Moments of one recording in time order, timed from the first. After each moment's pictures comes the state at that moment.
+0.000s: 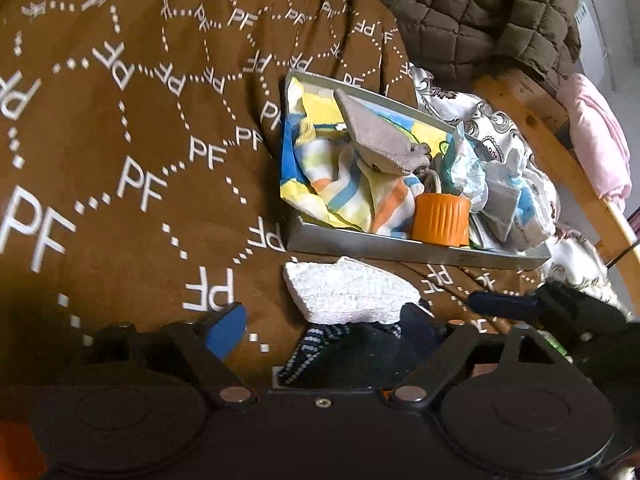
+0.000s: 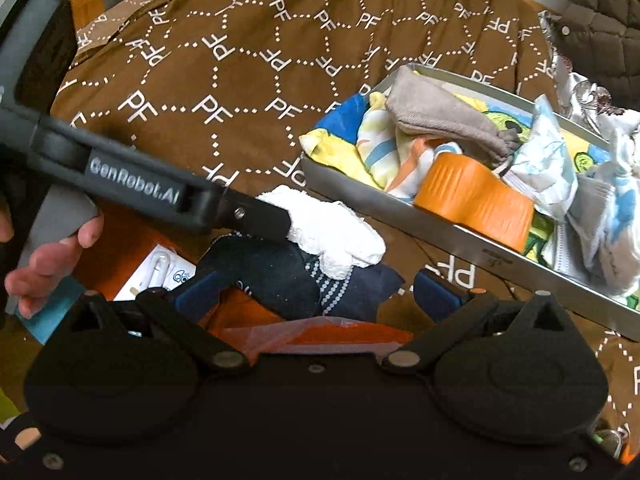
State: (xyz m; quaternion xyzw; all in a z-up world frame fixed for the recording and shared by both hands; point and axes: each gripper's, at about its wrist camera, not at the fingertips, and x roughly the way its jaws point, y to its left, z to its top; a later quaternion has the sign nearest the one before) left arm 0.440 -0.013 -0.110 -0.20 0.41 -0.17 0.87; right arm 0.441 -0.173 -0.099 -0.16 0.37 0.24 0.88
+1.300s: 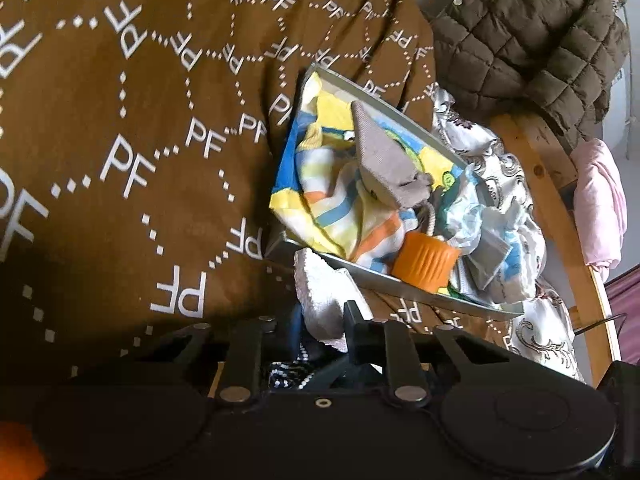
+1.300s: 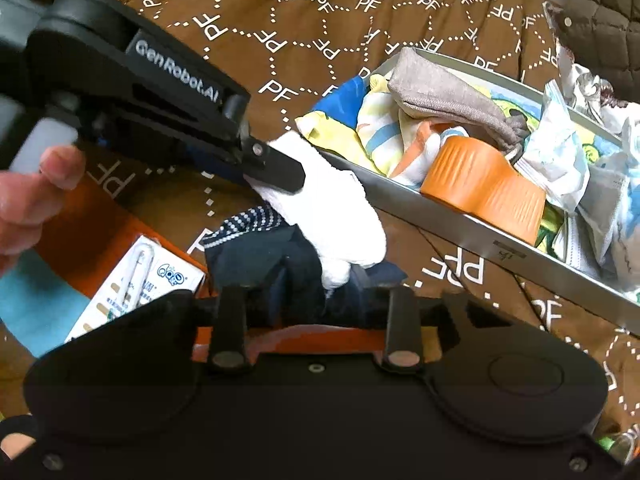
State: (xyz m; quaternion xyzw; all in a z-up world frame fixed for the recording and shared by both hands) left arm 0.461 -0.009 -0.101 -0.31 0.43 -0.15 0.83; right arm 0.449 -0.166 -0.119 -0.17 0.38 0.23 0.88
